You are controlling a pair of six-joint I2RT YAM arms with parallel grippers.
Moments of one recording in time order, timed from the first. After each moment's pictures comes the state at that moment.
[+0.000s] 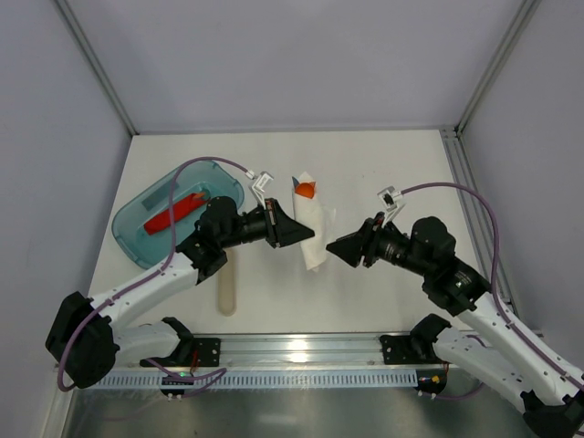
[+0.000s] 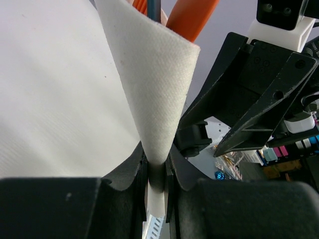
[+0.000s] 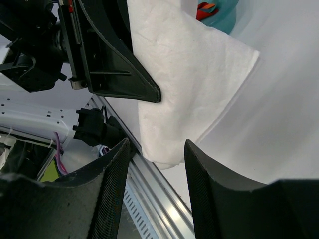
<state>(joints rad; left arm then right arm) -0.70 1.16 0.73 0.35 0.55 -0.81 0.65 0.66 0.71 -0.24 -0.33 0.60</state>
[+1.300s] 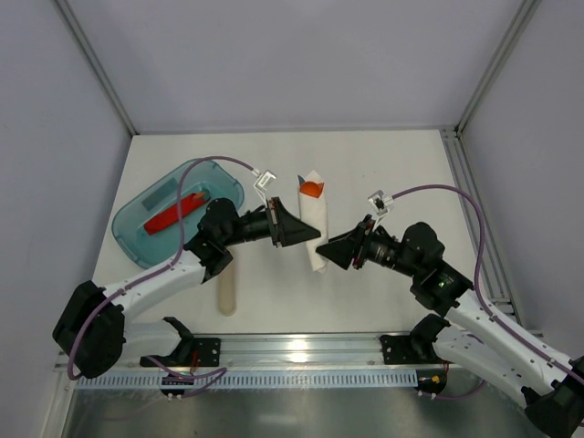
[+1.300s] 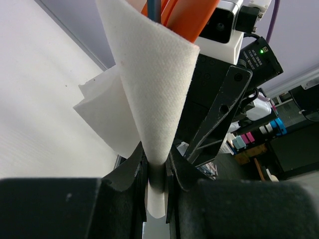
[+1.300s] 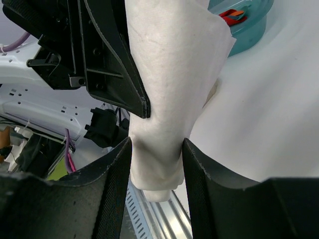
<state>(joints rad) -0.70 1.22 0.70 0.61 0.66 -0.94 0.68 0.70 0.56 0.08 -0.40 0.66</state>
